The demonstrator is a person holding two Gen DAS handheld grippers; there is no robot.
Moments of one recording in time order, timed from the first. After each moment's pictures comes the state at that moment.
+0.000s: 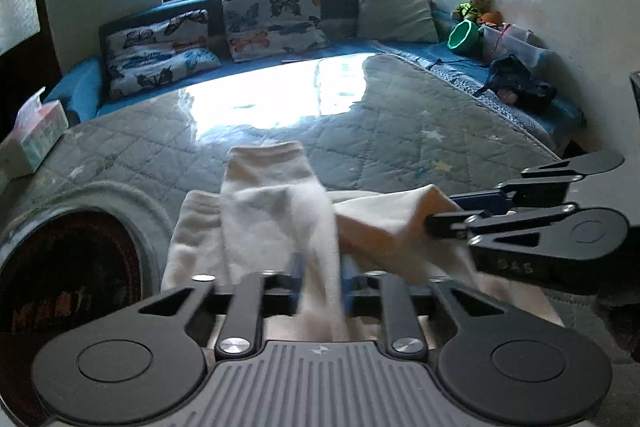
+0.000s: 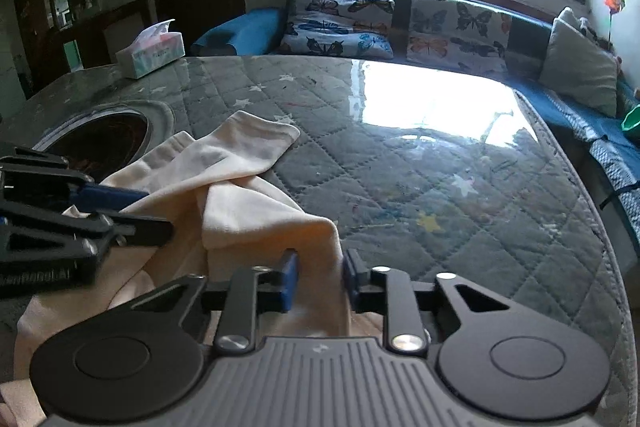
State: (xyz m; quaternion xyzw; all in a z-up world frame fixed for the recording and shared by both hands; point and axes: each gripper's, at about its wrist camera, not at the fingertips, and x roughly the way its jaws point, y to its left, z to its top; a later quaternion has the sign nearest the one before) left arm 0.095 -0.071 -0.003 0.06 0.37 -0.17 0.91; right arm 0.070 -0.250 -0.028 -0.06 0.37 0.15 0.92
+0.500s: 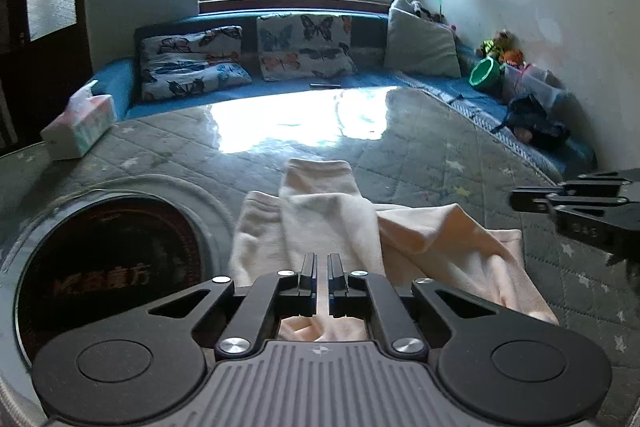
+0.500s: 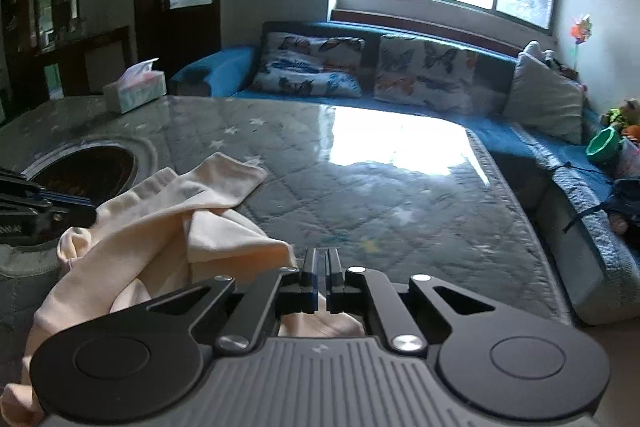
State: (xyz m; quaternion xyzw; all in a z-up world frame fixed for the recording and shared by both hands) left arm 0.062 -0.026 0.021 0.02 0.33 -0.14 0.93; right arm 0.031 -0.276 0.007 -0.07 0.31 0.10 0.94
